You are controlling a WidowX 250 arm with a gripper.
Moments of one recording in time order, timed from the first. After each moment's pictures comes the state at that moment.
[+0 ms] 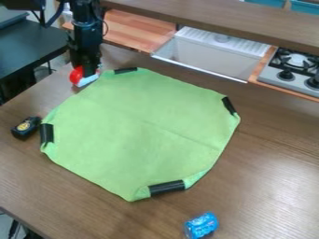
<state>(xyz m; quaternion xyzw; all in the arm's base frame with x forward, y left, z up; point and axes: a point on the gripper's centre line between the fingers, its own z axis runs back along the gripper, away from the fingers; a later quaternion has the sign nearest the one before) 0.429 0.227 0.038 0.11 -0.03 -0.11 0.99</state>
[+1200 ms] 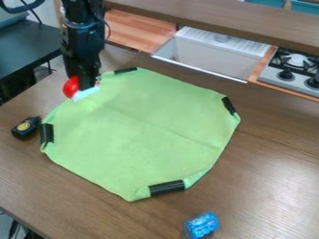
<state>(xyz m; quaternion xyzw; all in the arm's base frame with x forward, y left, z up) 0.345 0.149 0.083 0.11 -0.04 -0.15 0.98</state>
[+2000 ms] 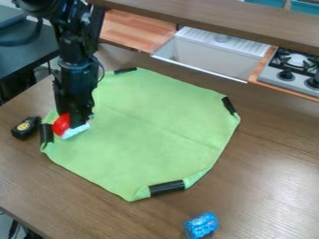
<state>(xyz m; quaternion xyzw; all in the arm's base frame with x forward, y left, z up) 0.305 0.137 0.035 0.10 0.00 -0.13 0.99</state>
